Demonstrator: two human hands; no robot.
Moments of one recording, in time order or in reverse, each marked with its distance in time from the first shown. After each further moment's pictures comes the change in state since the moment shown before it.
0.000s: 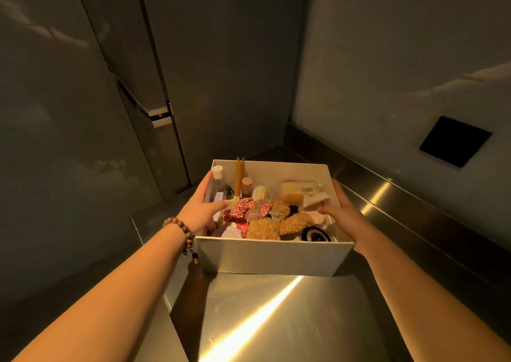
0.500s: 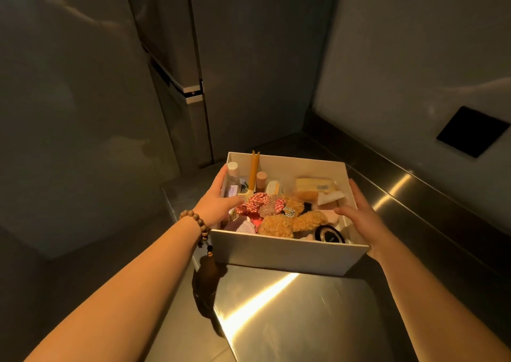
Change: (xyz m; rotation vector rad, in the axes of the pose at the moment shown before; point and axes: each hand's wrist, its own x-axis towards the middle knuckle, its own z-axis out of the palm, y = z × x) left_hand -0.066 -0.013 -0.002 0.016 0.022 -0.015; right_hand -0.064 0.009 0.015 0.017 -0.008 -0.040
